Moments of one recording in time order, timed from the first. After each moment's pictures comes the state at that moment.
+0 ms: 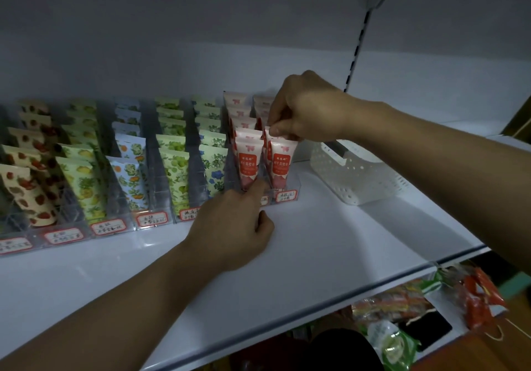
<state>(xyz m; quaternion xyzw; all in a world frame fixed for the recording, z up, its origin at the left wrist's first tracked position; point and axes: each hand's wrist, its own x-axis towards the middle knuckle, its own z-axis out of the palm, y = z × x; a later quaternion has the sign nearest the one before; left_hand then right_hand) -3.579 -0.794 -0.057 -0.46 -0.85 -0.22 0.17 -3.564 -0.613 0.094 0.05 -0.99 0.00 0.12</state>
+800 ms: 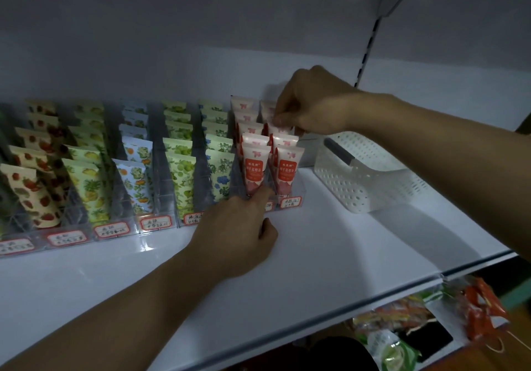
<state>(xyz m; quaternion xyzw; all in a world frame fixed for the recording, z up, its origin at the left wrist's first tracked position) -3.579 -0.795 -0.056 -0.45 -0.85 -0.22 0.15 -3.578 -0.608 0.106 0.01 -0.99 0.05 0.10</state>
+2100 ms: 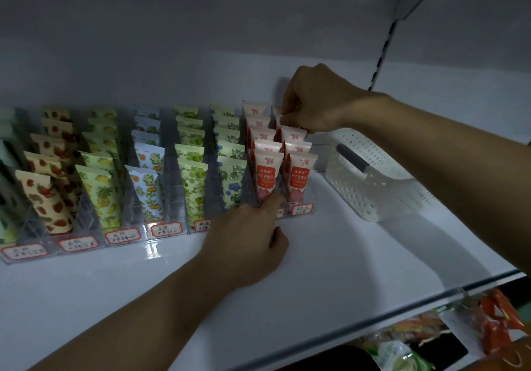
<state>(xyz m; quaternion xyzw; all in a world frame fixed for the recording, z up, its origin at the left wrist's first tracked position) -3.581 -0.796 -0.057 -0.45 -0.86 -0.22 0.14 -3.604 -0.608 0.108 0.00 -0.99 0.04 0.12</state>
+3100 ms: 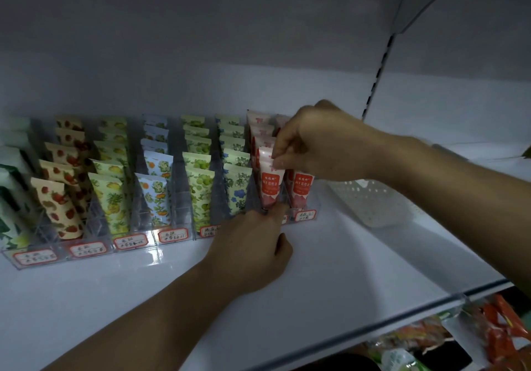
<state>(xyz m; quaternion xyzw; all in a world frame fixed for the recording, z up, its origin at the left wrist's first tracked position) -3.580 -0.797 -0.055 -0.45 -0.85 -0.22 0.15 -3.547 -0.643 0.095 0.11 -0.99 0.01 0.12</state>
